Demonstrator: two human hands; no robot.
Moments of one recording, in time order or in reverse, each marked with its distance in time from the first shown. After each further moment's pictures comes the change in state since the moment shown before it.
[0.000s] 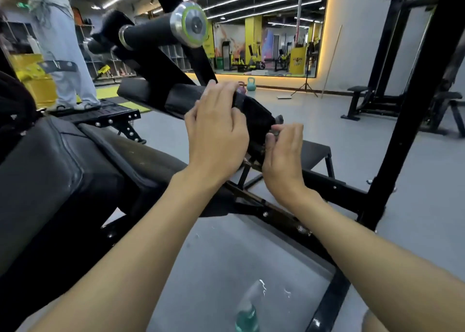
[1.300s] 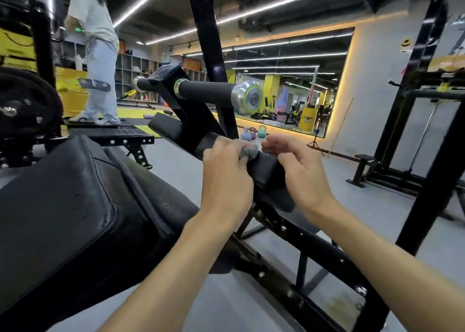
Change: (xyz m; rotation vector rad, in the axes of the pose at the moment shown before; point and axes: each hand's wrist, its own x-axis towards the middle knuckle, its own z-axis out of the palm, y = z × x) left_hand 0.020 -0.015 -0.021 -0.026 0.151 -0.180; right_hand 0.086 -0.077 -0.023 0.440 -0.375 0.154
